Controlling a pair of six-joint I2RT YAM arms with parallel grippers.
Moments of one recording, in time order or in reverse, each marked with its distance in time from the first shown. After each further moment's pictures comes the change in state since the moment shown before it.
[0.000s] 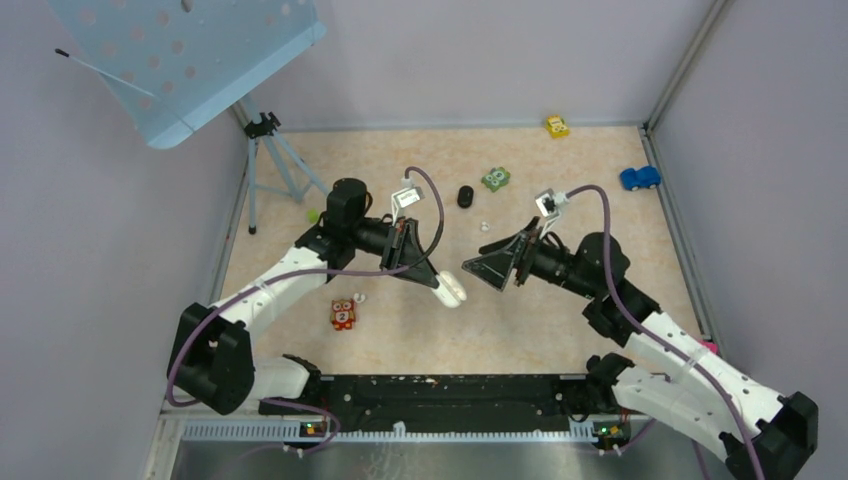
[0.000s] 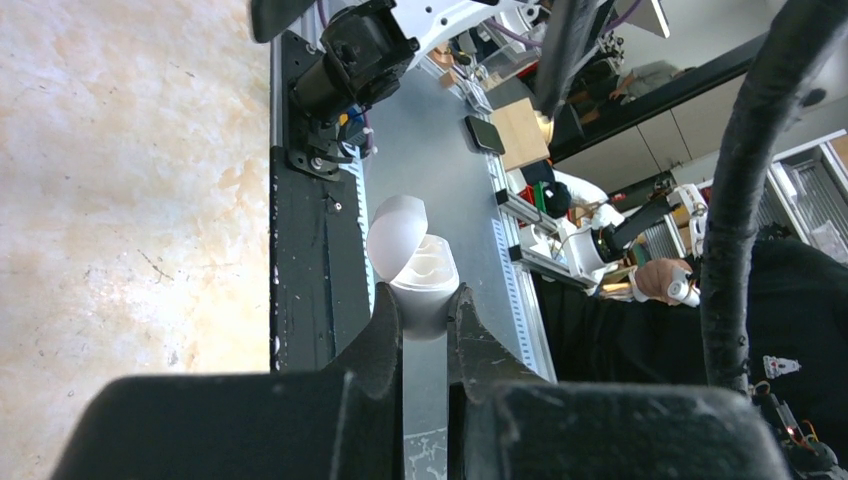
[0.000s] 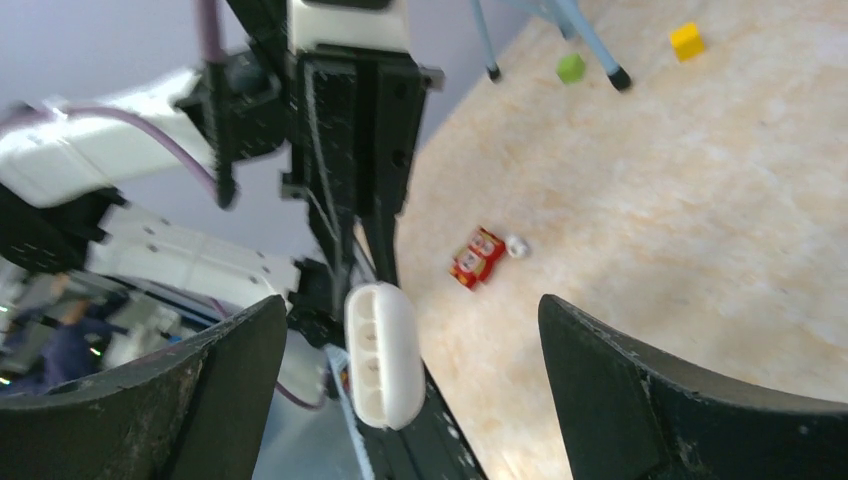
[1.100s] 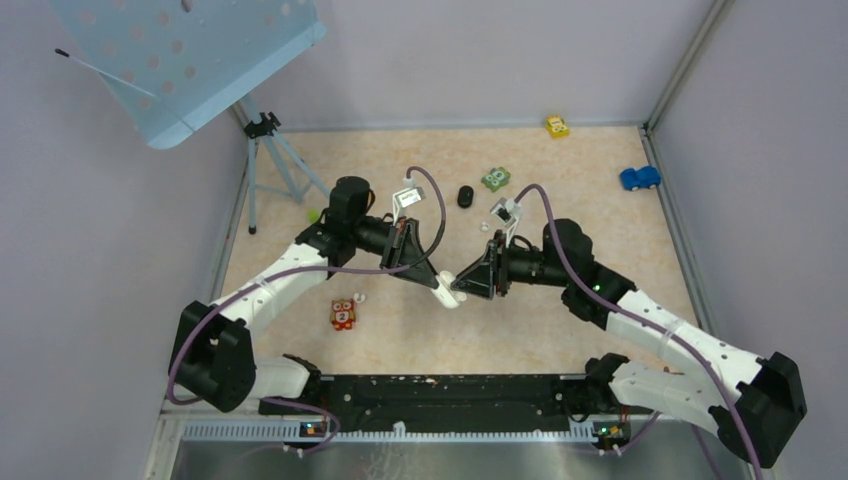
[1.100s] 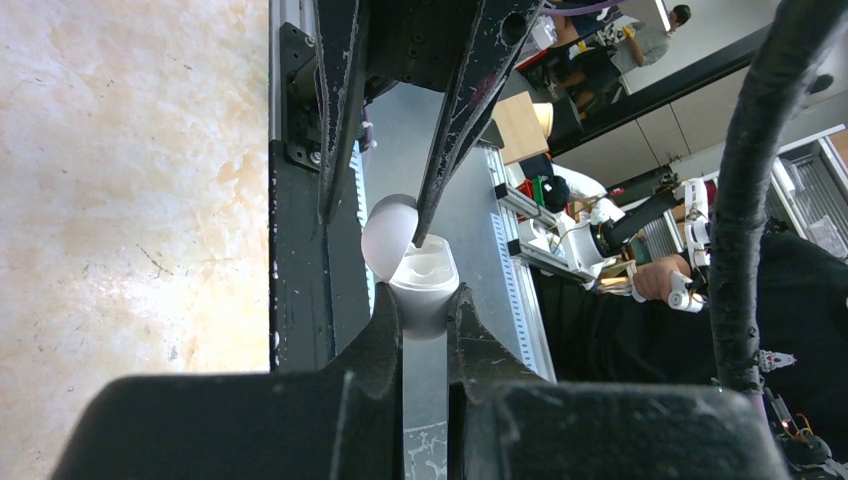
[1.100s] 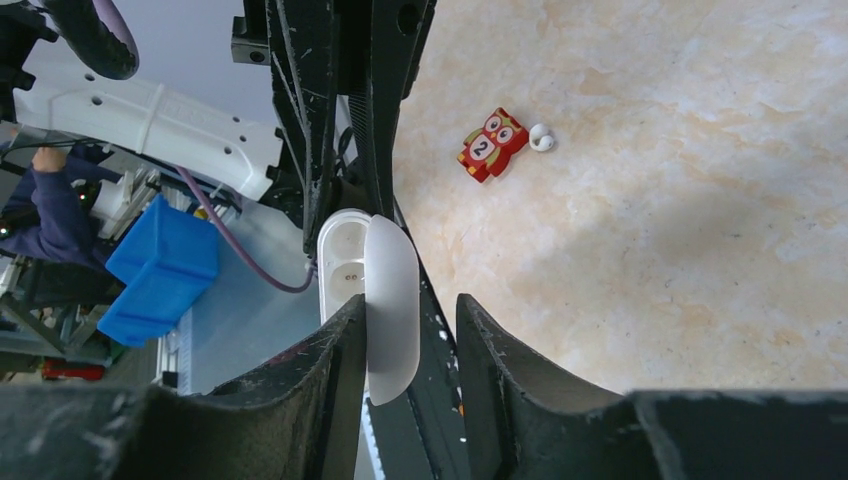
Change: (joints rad) left arm 0.000 0.014 0.039 -0.120 0.011 0.091; right arm 0.063 0.191 0.101 -0.164 -0.174 -0.187
